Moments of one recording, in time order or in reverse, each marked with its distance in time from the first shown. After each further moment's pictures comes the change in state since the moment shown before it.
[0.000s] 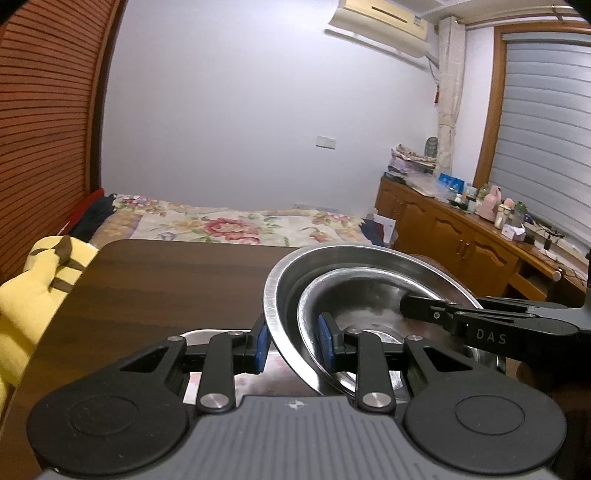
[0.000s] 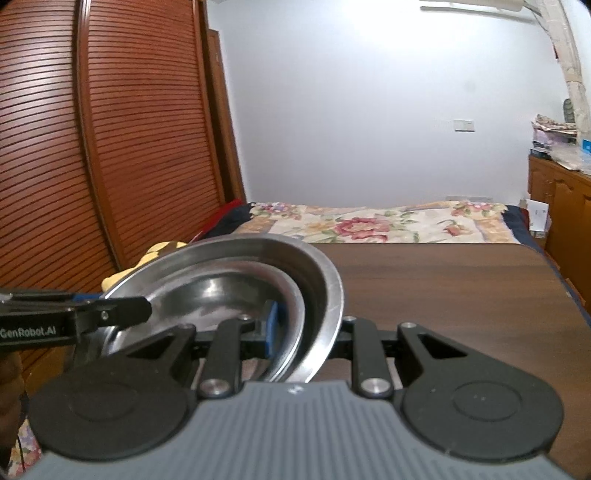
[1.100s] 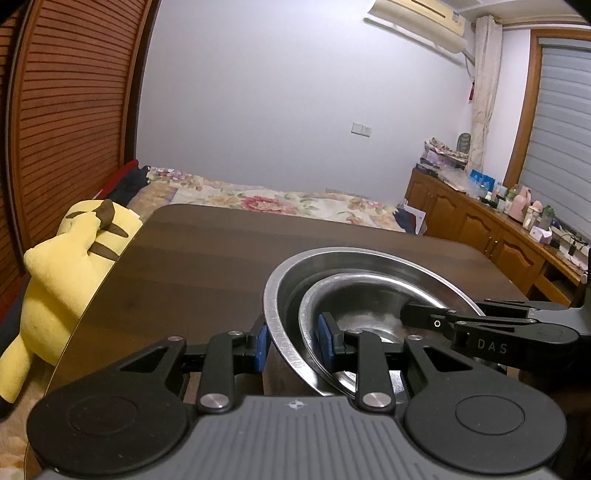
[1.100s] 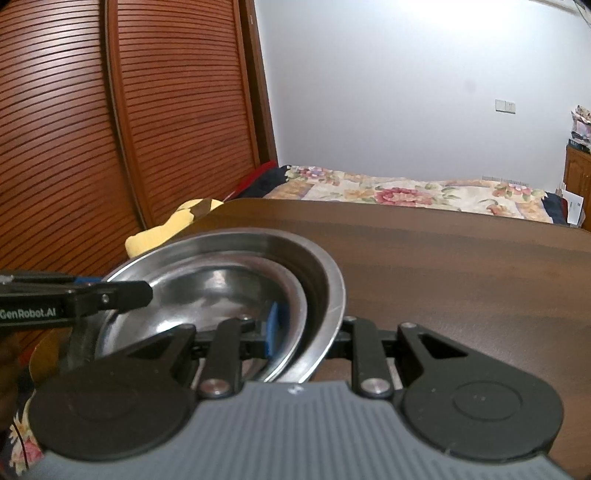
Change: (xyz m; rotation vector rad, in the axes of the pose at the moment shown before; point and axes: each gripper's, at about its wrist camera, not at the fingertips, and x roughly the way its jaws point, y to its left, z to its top) left arm 0.000 0.059 -0.019 -0.066 0.054 0.066; right arm 0.043 0.048 -0.010 -0.059 0.118 0.074
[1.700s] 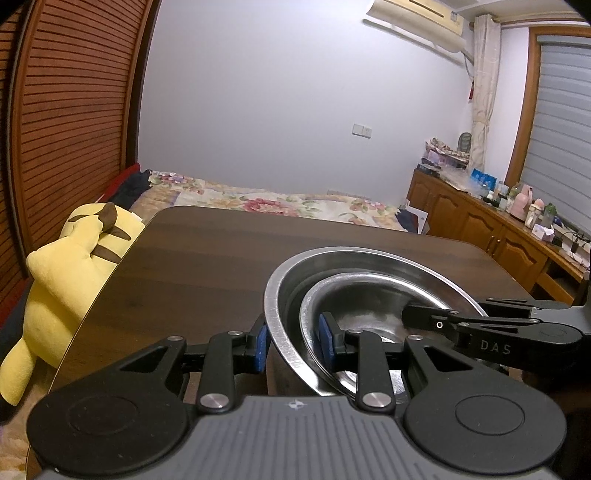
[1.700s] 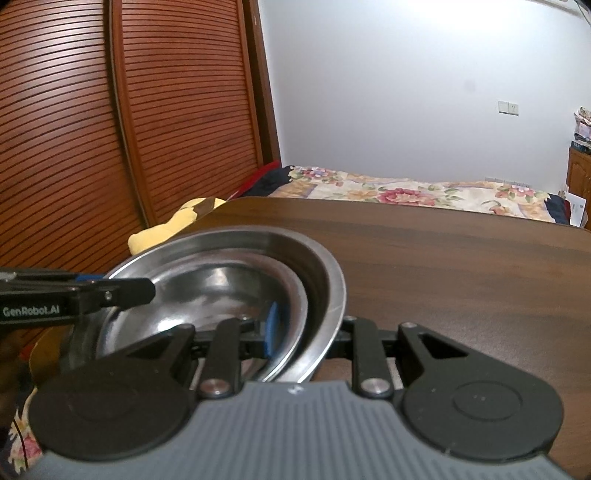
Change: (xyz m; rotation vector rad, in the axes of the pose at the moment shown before) left arm -0.002 -0.001 -0.004 0.011 -0.007 0.009; right arm 0.001 0.001 -0.003 -0.005 -0.006 0.008
